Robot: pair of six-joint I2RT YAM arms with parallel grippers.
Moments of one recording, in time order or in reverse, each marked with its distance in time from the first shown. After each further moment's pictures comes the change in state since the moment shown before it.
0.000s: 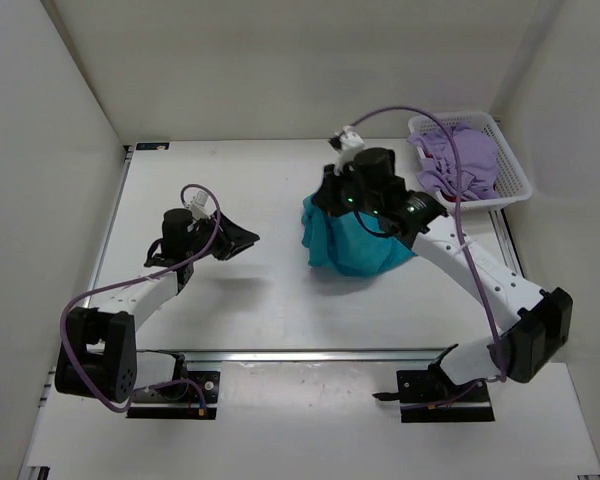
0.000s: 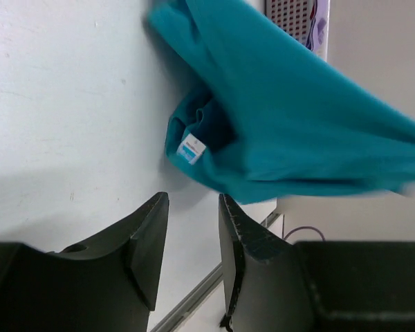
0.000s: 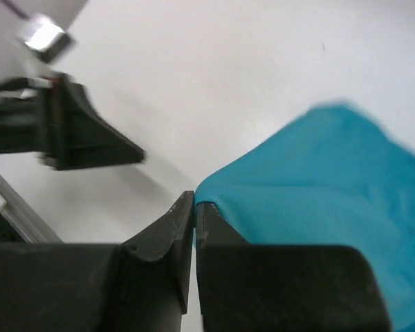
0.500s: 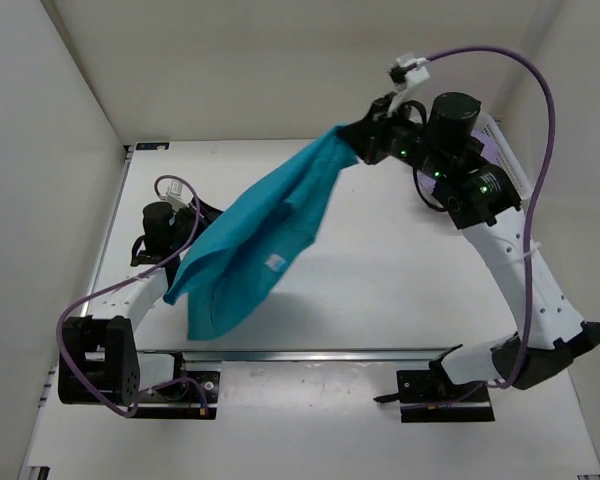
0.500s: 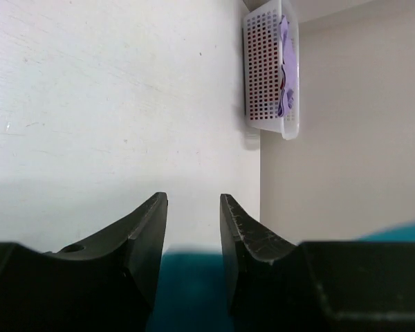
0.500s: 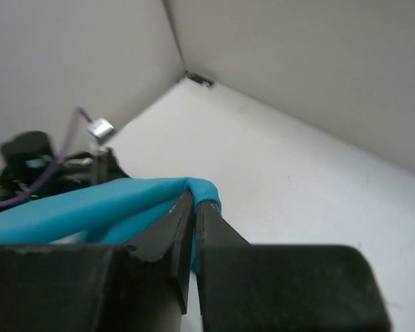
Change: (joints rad) left arm 0.114 -0.032 0.038 0.040 -0.016 -0.064; right arm -0.032 0.016 0.568 -0.143 -0.116 -0.138
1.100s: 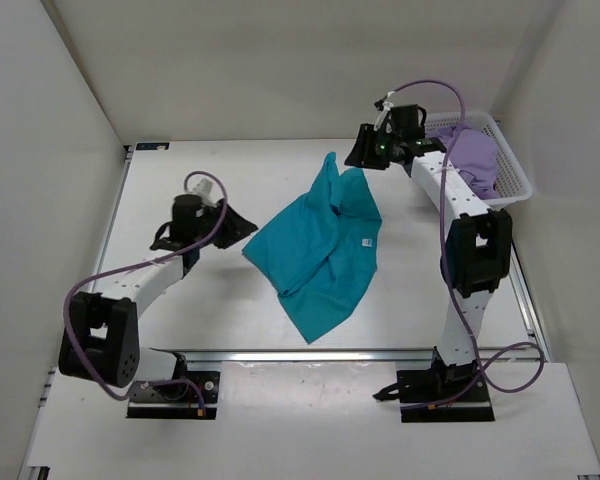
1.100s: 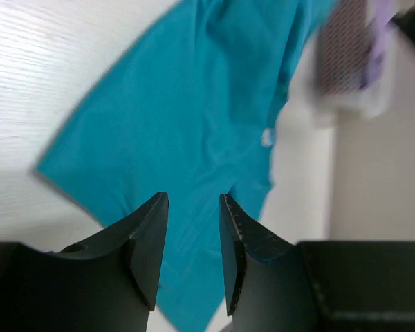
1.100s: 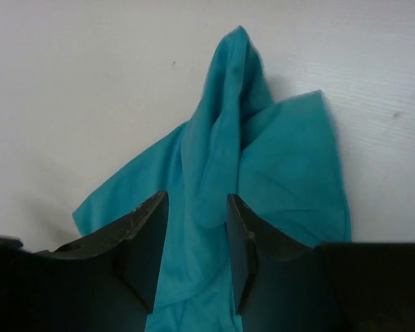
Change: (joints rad) left arm -0.116 0.115 0.092 -0.159 -0.150 0.151; right arm -0.376 0.598 -0.050 0.034 -0.154 0.172
